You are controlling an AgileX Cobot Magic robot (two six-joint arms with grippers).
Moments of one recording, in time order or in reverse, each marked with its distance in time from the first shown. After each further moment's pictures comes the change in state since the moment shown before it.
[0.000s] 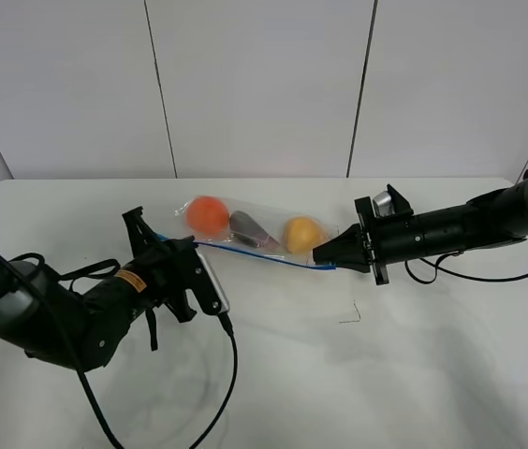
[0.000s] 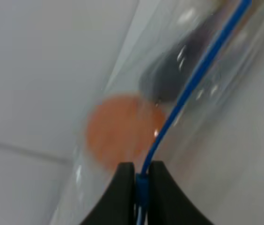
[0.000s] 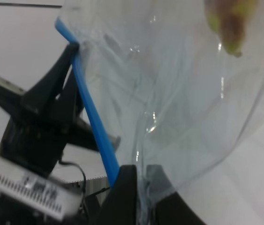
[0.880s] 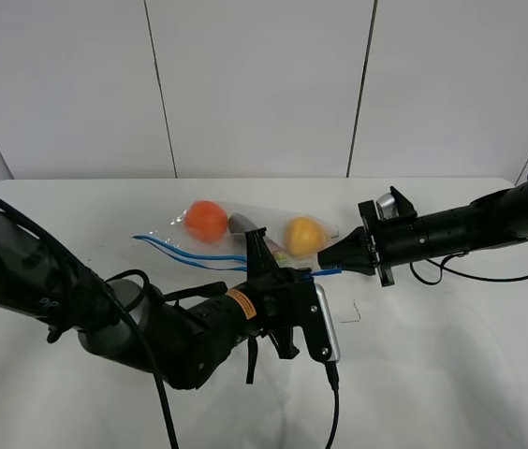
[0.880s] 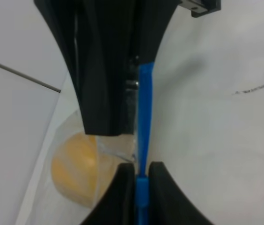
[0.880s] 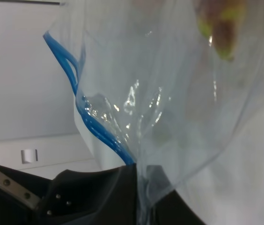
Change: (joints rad) left arm -0.342 0.105 -0.276 0.021 0.212 -0.063; right arm -0.011 0.000 0.000 -0.026 -0.007 -0.004
